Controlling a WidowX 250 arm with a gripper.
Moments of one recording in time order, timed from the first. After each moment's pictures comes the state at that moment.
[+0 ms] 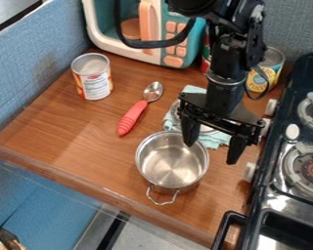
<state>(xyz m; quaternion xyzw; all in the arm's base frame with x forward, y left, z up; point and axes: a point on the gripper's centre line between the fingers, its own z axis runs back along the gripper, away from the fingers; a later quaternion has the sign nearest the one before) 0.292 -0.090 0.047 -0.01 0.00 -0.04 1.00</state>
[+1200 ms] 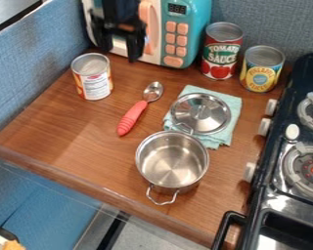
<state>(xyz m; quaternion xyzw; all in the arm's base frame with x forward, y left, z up) 0.392 0.118 0.081 0.01 -0.06 -0.04 1.00</state>
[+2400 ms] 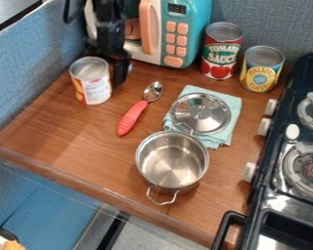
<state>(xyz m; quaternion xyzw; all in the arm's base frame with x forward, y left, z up) 0.405 0.168 -0.013 0.03 0.04 -0.02 1.00</state>
